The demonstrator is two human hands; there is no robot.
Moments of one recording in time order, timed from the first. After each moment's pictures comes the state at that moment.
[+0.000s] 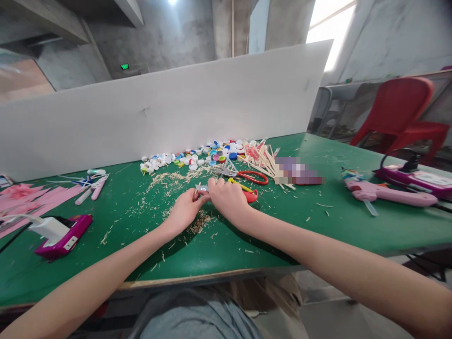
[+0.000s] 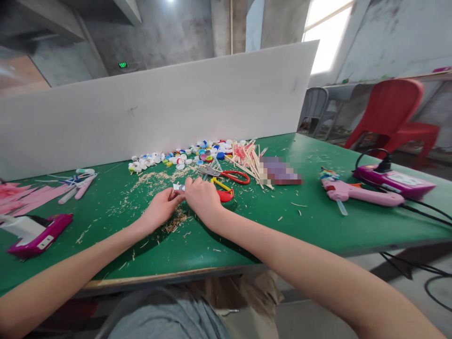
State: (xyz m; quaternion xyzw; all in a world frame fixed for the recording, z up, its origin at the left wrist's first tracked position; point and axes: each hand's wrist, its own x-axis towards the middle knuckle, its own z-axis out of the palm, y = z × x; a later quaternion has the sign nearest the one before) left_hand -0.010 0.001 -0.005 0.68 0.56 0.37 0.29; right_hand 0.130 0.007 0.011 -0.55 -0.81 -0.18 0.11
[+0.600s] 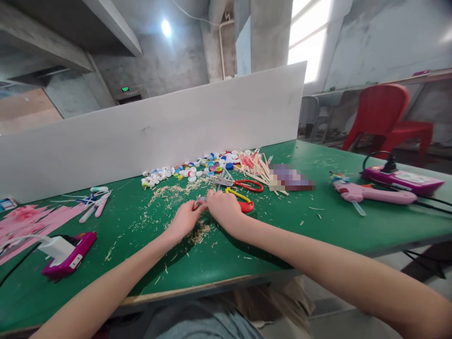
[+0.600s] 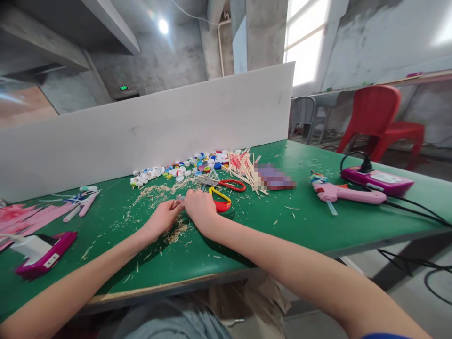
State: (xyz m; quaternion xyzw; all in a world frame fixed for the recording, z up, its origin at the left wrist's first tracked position) left_hand -0.010 0.006 -0.007 0.67 0.57 0.35 0.31; right_hand 0.127 0.008 0.013 -0.57 -0.80 -0.14 0.11
